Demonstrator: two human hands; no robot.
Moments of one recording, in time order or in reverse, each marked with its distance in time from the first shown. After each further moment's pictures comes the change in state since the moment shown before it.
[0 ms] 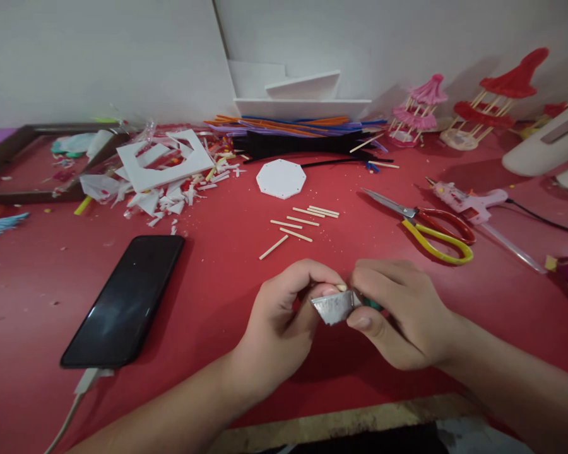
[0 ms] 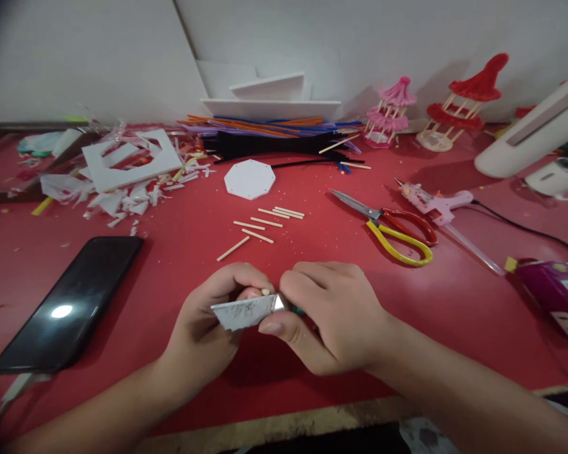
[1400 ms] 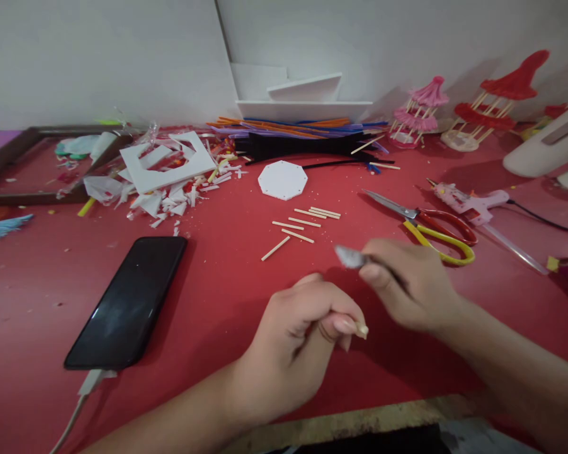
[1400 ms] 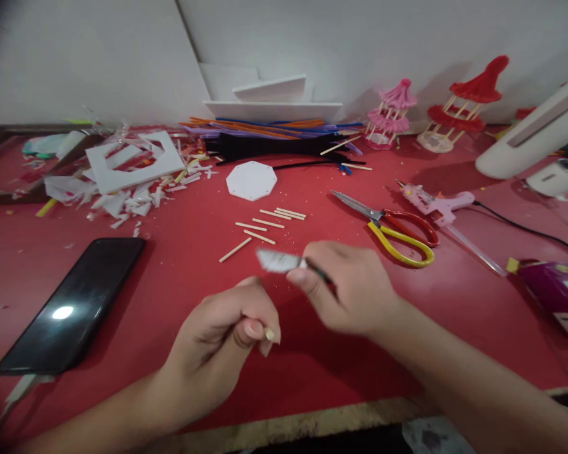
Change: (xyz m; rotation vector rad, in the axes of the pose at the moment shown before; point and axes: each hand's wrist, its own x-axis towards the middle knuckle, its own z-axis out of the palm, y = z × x) left_hand -0.005 0.003 -0.003 0.052 -0.145 0.109; right_hand 0.001 0.015 -0.008 -0.081 0.113 0.077
